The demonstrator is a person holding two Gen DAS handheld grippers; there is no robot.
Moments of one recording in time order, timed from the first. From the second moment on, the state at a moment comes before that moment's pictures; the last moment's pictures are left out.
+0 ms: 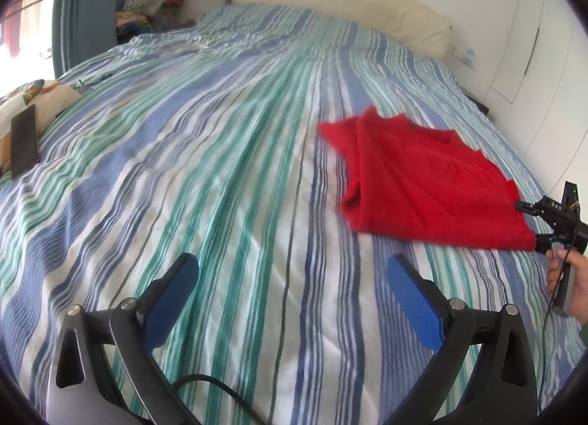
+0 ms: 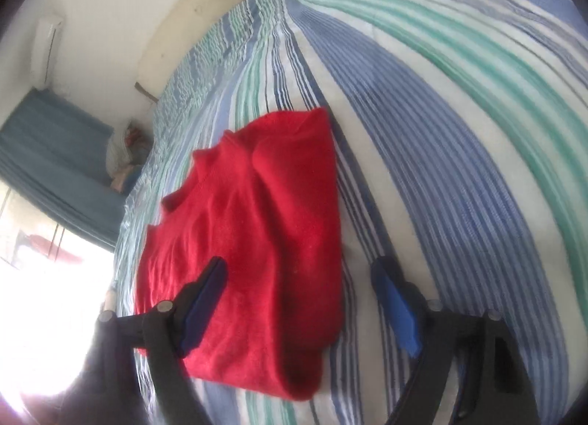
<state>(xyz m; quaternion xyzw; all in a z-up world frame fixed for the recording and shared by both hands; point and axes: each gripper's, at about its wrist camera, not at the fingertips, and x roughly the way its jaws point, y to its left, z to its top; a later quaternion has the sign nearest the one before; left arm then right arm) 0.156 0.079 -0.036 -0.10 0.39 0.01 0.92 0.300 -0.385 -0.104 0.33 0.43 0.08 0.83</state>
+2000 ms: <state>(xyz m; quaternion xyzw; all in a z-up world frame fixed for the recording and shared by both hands) 0.163 0.105 -0.032 -0.12 0.40 -0.04 0.91 0.245 -0.147 -0.075 0.01 0.46 0.24 0.86</state>
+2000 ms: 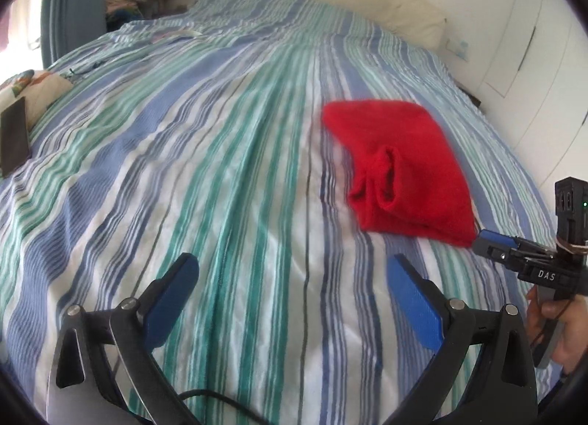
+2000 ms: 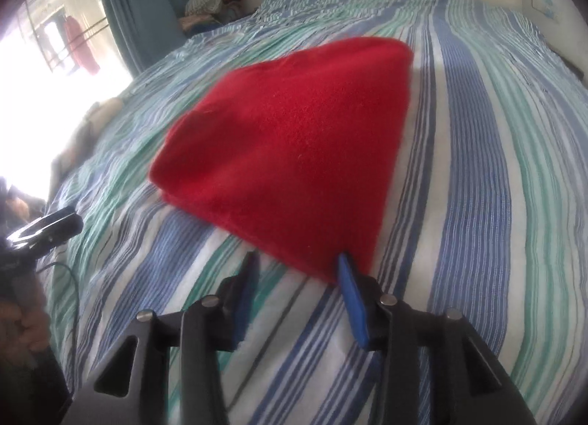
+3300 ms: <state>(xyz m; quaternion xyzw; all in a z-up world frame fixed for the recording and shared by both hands) 0.361 0.012 0.054 -0.07 0.42 -0.14 0.89 0.374 -0.123 0.077 0.06 0.28 0.23 0.93</state>
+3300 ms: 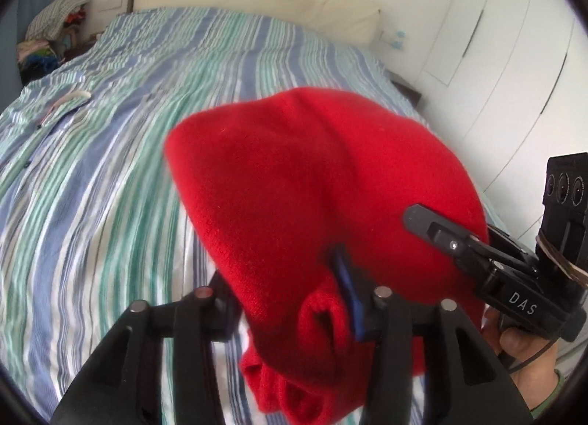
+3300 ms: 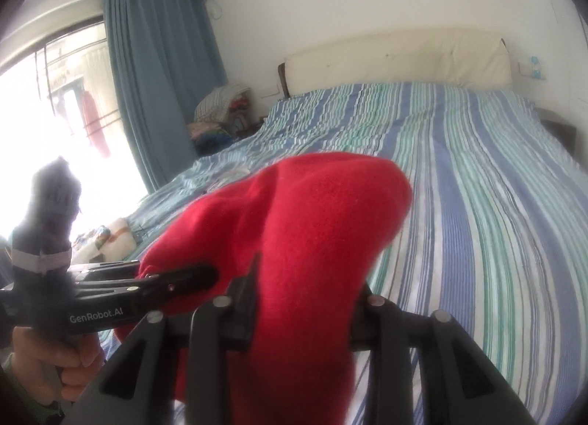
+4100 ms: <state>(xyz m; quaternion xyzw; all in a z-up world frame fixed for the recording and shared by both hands) 0.131 0.000 0.011 0.11 0.33 0.03 0.94 0.173 -0.169 -0.022 -0.07 0.40 0.09 0.91</state>
